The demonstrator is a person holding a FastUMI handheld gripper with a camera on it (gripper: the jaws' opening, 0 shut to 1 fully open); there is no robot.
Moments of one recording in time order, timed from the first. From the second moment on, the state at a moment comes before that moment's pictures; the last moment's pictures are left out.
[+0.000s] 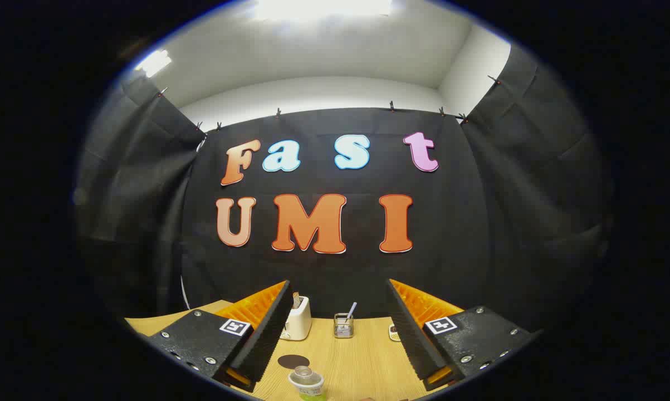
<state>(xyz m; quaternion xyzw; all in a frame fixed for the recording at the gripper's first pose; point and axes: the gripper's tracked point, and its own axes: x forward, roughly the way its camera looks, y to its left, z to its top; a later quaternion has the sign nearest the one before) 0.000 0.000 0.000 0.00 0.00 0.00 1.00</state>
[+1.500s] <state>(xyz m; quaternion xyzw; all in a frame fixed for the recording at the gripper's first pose) -0.006 0.045 -0.095 0.00 0.04 0.06 1.00</state>
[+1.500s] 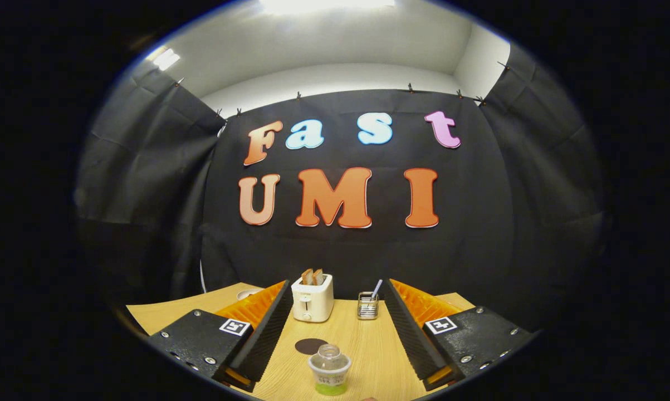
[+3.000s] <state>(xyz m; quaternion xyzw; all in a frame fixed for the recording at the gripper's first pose) -0.015 0.059 -0.338 -0.01 0.25 -0.02 0.97</state>
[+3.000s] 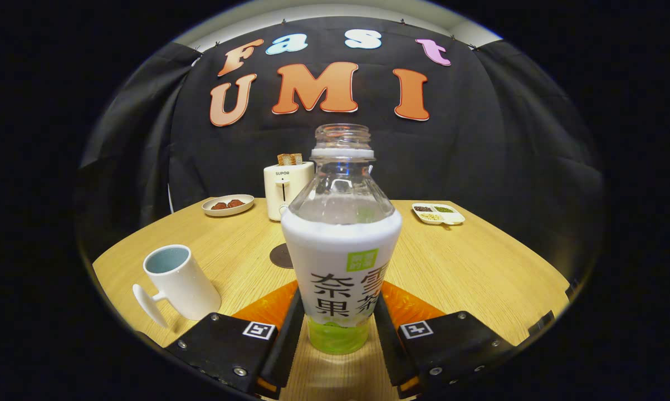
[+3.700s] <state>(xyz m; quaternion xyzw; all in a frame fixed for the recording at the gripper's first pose) 0.002 0.101 -0.302 -0.27 0.21 0.02 0.94</state>
